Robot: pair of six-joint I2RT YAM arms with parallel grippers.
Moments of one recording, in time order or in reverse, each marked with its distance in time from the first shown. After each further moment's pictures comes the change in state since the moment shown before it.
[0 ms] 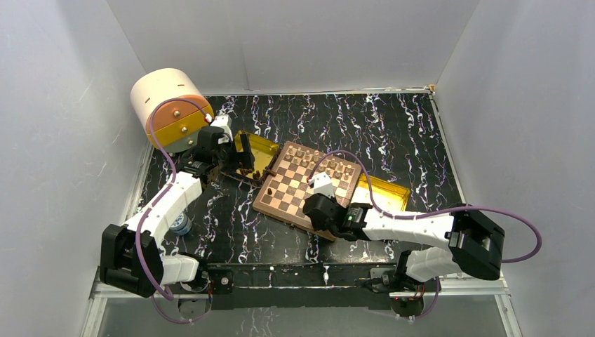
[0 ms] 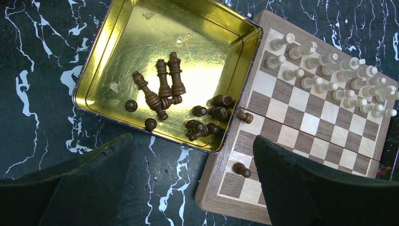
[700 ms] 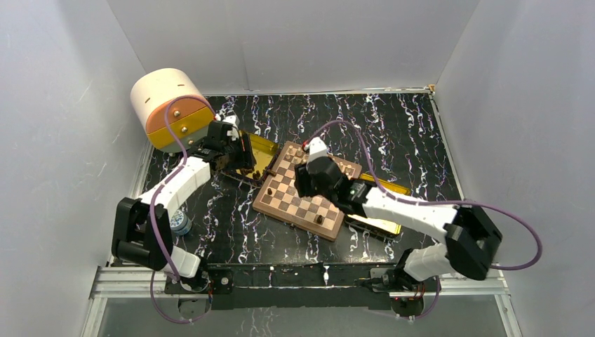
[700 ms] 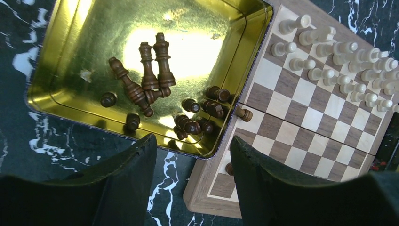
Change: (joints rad) left arm 0.001 0.166 0.102 -0.076 0.058 -0.045; right arm -0.154 0.006 0.167 0.193 -0.176 -0.188
